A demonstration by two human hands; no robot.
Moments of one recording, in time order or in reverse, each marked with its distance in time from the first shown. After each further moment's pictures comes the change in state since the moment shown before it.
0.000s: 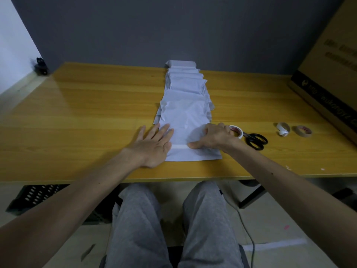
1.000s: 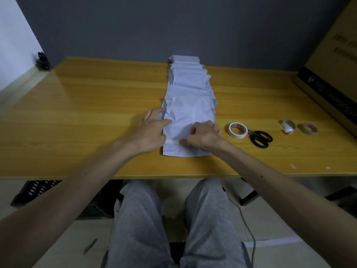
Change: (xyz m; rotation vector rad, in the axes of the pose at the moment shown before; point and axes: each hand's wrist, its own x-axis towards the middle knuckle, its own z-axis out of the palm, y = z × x) left_hand -0.003 -0.011 -0.021 -0.322 0.345 0.057; right_hand -0.003 -0.038 0.023 0.033 0.043 -0.023
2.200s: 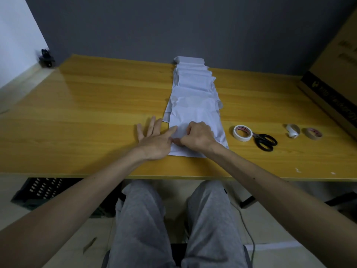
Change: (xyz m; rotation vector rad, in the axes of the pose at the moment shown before) left_hand -0.003 -0.005 0.026 0.108 -0.221 -0.247; right_hand 0.000 -0.025 0.015 0.073 0.120 -0.092
